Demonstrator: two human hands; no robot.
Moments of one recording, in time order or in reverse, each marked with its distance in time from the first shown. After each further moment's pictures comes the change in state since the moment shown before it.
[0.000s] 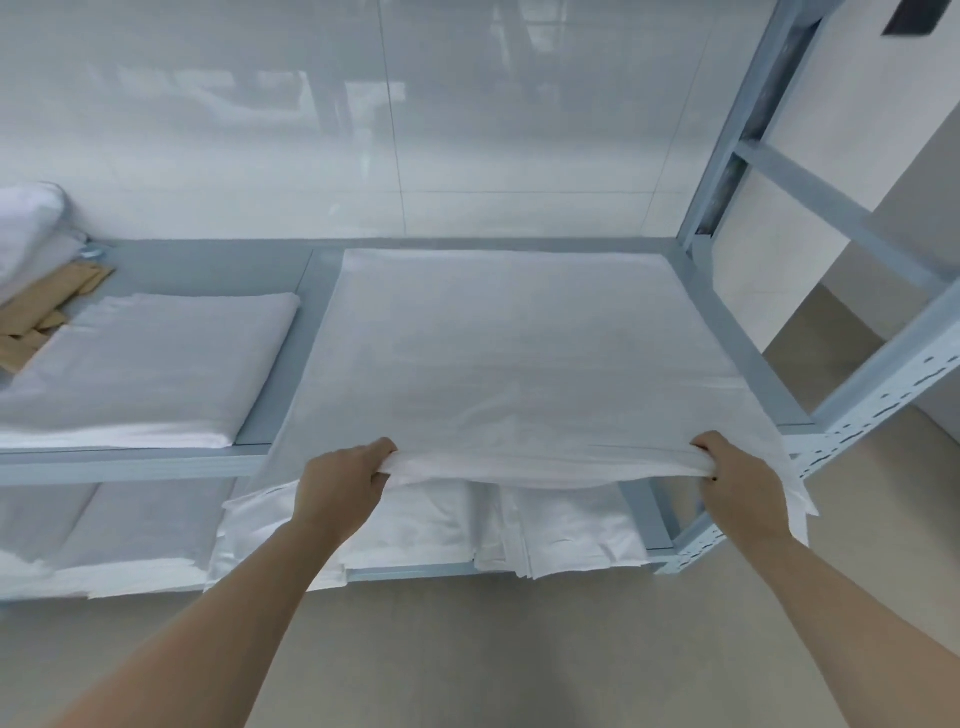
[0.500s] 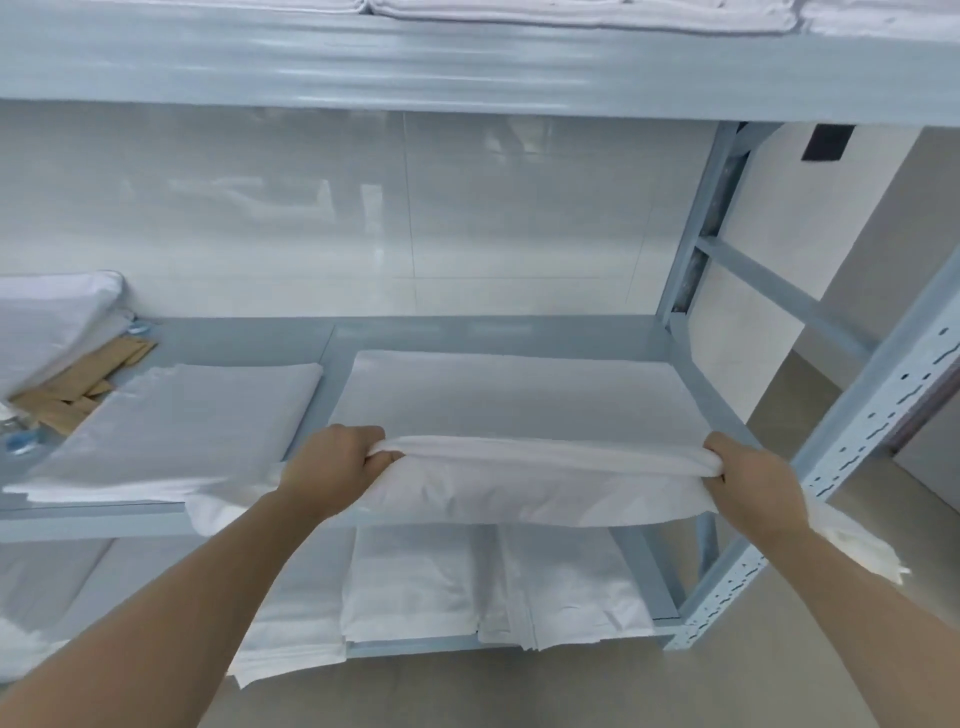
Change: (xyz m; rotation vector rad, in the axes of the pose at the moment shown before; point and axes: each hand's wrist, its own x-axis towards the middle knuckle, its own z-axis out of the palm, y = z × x) left_hand 0.016 -0.010 -0.101 -0.102 0.117 0.123; right_hand 0.004 -0.035 -0.080 -0.080 0.200 -0.222
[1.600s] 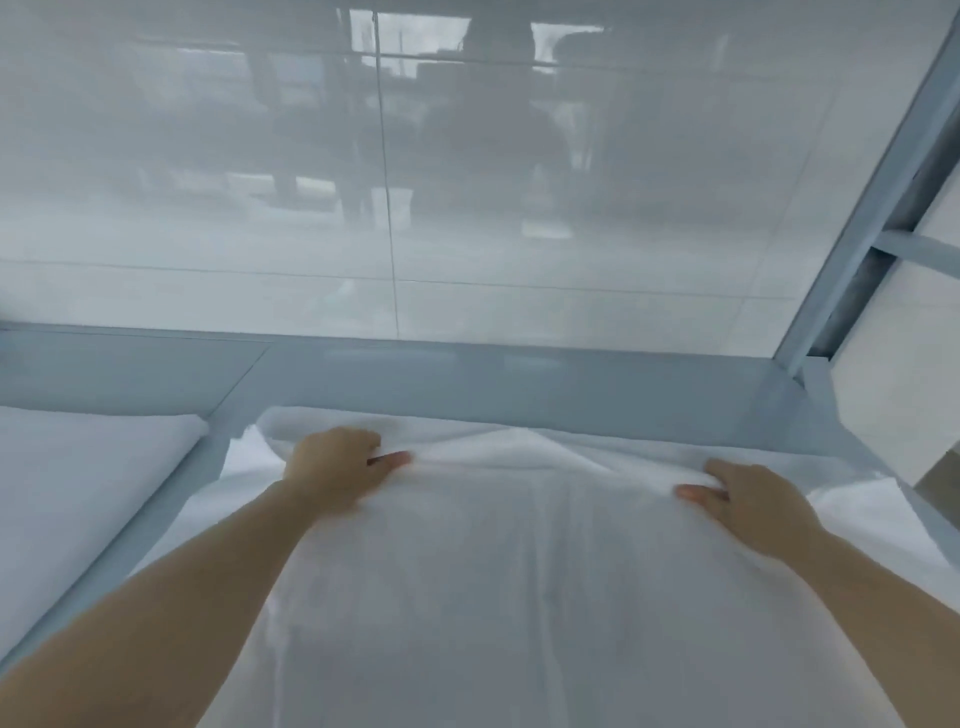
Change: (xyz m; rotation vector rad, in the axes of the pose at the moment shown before) left_hand 0.319 -0.142 0.254 0.200 -0.035 -0.164; right_hand 0.284 0.096 0.320 -0.079 -0.353 -0.025
